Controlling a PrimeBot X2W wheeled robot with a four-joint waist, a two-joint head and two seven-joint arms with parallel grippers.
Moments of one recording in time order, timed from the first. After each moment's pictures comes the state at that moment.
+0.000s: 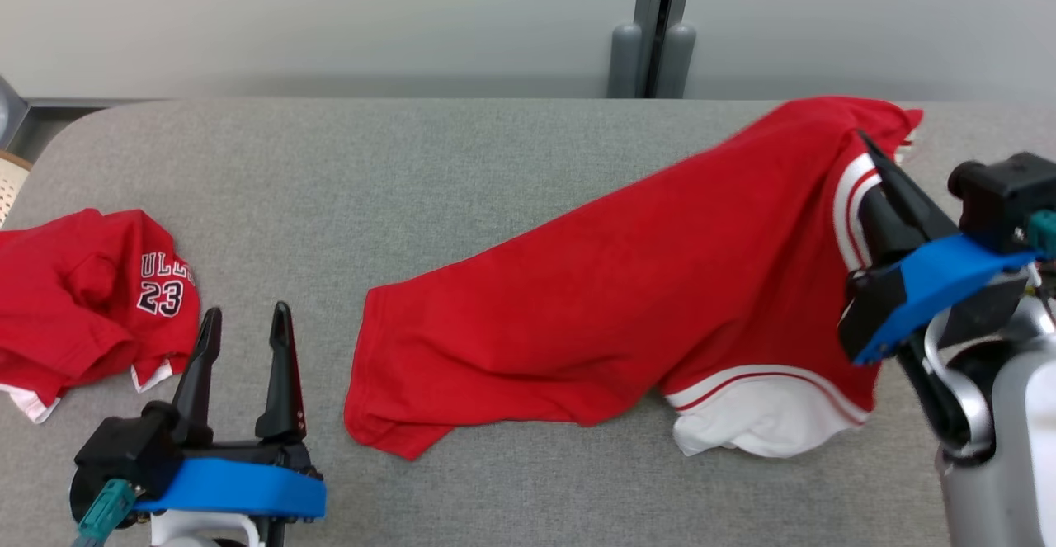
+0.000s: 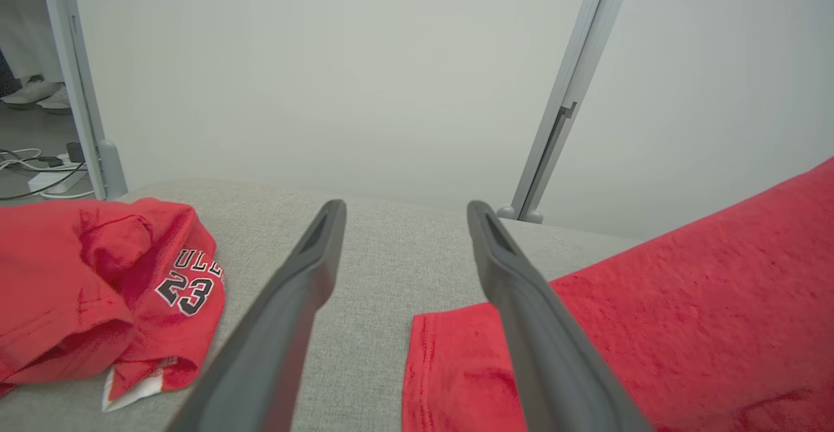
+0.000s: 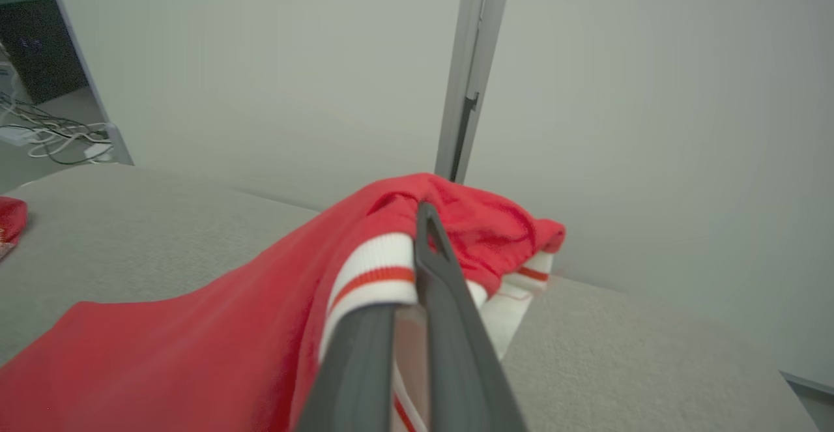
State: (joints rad) left arm -0.03 0.30 -0.24 0.01 -0.51 0.09 -0.22; right arm -0.35 -0.12 0.01 -0.18 0.10 0.13 0.39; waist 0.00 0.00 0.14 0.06
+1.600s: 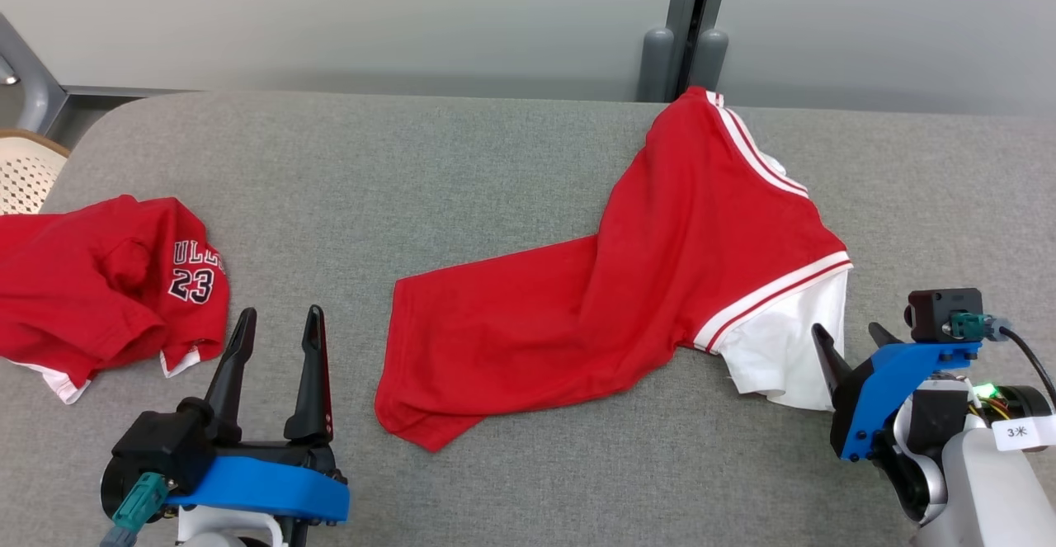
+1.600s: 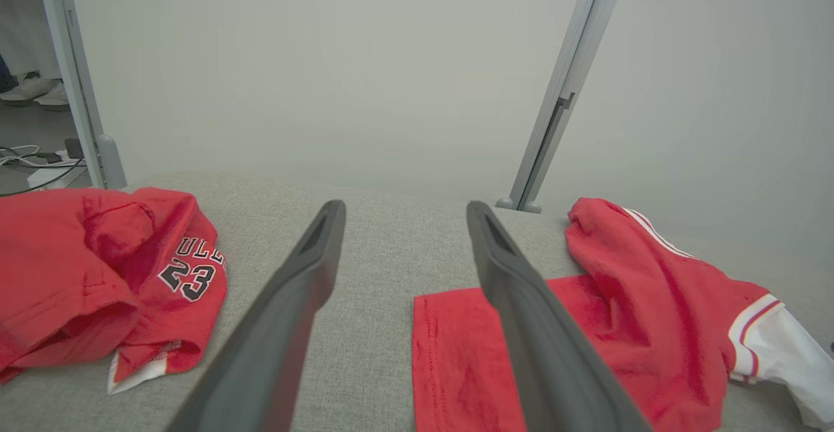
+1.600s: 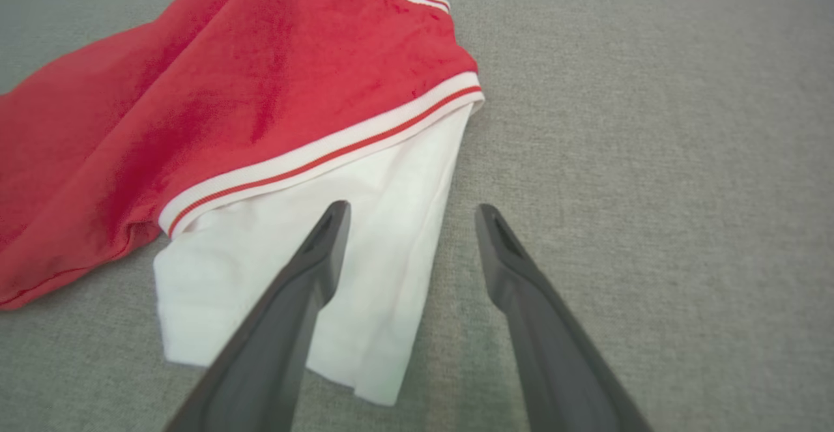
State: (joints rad) left arm -0.06 0.29 -0.30 0.06 -0.51 0.07 -0.23; right arm -0.32 -0.09 -0.12 0.43 0.10 0.13 0.33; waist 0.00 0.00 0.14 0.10
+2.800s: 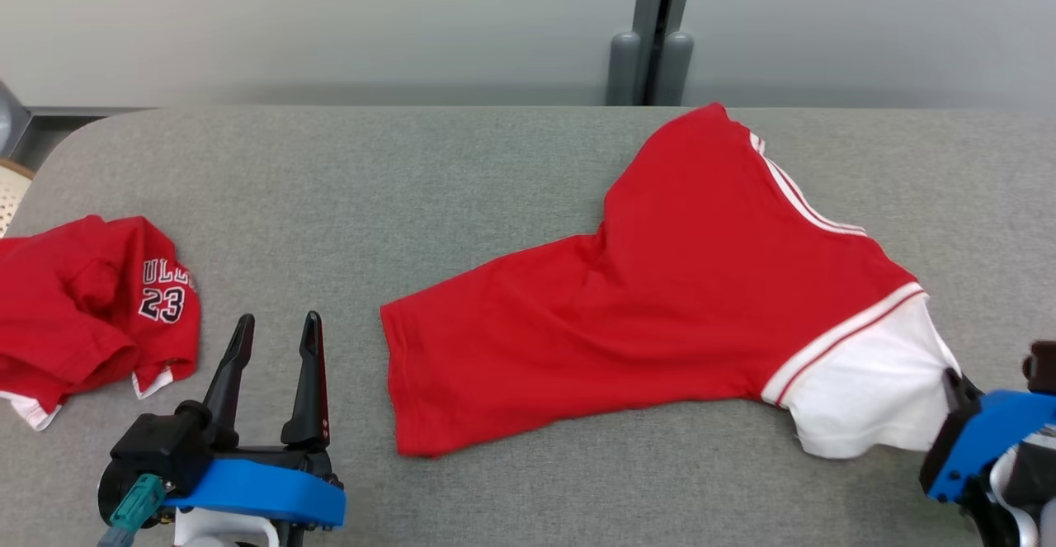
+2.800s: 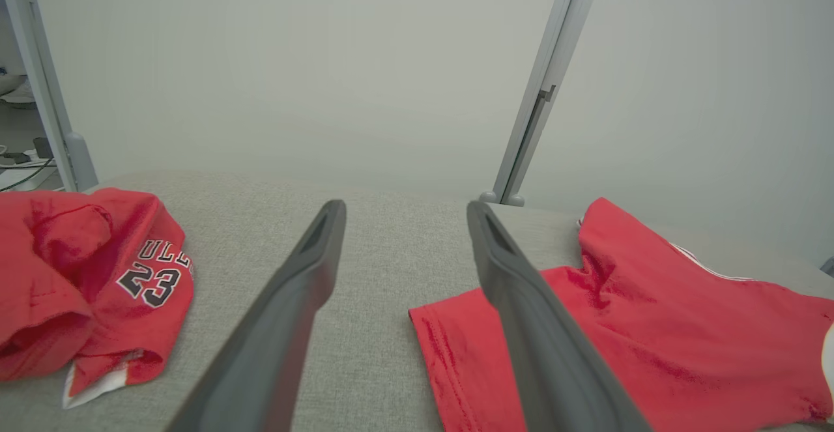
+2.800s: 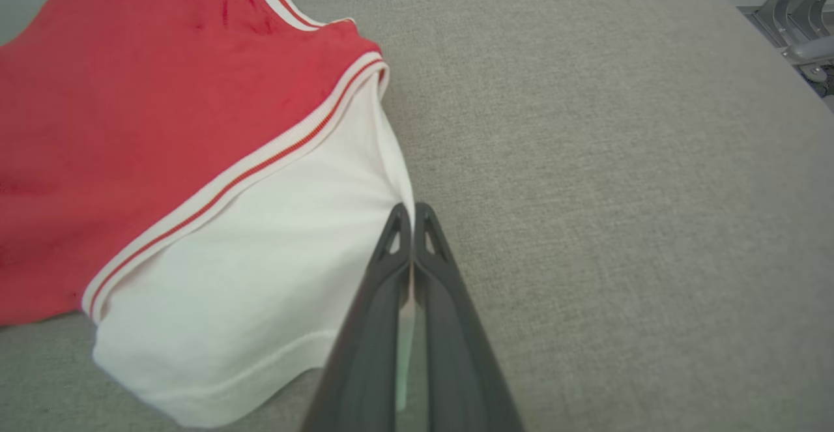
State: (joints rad) left arm -0.06 0.30 -0.31 0.07 -0.53 0.08 -0.22; right arm -0.20 -0.05 -0.37 0.29 0.06 0.13 0.38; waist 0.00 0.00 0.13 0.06
